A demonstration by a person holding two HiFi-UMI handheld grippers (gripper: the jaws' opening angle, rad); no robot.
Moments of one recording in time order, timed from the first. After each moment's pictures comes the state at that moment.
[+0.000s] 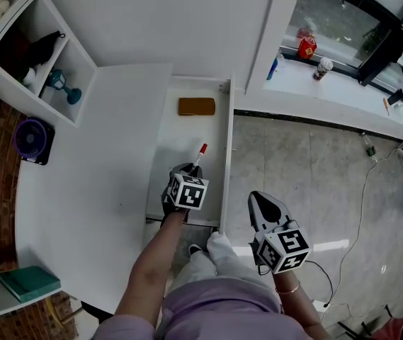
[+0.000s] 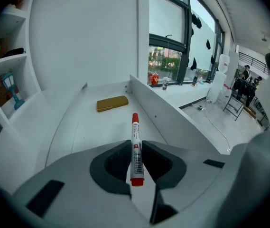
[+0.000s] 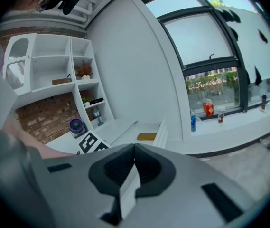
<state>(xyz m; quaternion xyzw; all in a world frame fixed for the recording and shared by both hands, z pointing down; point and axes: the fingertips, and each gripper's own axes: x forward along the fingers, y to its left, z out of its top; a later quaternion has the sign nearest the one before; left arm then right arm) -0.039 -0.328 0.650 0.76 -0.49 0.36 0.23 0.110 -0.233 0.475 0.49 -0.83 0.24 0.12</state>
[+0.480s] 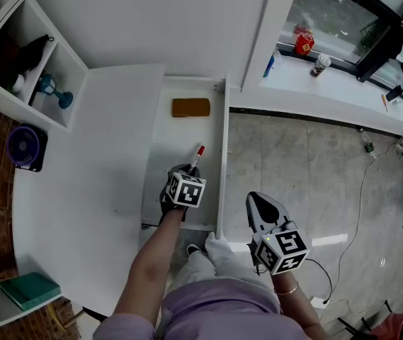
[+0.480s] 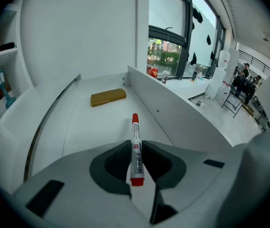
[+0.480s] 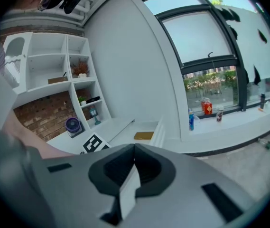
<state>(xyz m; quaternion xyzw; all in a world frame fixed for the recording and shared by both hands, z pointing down) -0.033 -0.344 0.680 0.75 -0.47 0.39 0.25 0.115 -0.251 0.484 0.50 -0.82 0.25 0.13</state>
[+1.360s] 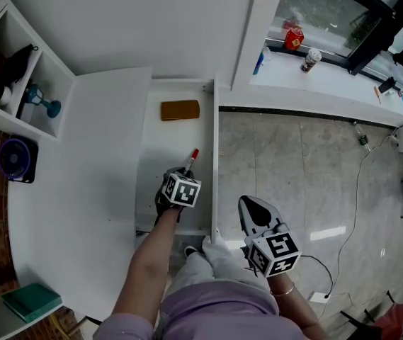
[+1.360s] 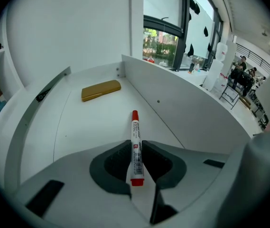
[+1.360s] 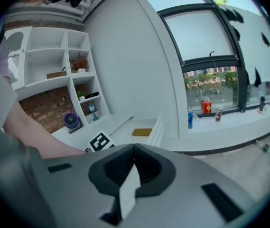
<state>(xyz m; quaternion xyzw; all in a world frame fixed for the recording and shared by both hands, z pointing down) -0.023 -0.352 0.712 0.75 -0.44 0.43 0.25 0.116 -0.252 0.498 0.50 -0.82 0.25 0.15</state>
